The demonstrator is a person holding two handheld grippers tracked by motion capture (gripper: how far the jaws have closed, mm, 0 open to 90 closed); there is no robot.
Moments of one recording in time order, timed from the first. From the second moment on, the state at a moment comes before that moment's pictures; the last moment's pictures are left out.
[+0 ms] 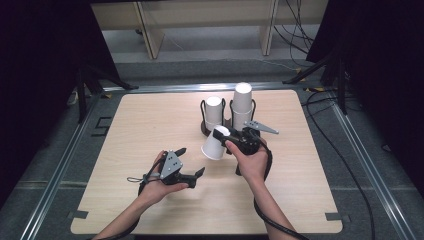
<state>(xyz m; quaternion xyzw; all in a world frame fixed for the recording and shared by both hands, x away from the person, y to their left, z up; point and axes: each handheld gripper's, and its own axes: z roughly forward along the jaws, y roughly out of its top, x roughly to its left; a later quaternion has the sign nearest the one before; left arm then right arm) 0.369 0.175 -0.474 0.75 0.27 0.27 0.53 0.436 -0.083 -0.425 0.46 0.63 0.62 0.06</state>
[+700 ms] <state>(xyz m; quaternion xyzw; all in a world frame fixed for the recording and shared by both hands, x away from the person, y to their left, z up) 0.373 0.161 -0.479 0.76 0.25 0.26 0.53 0.443 -0.088 -0.431 0.50 0.61 0.62 0.00</state>
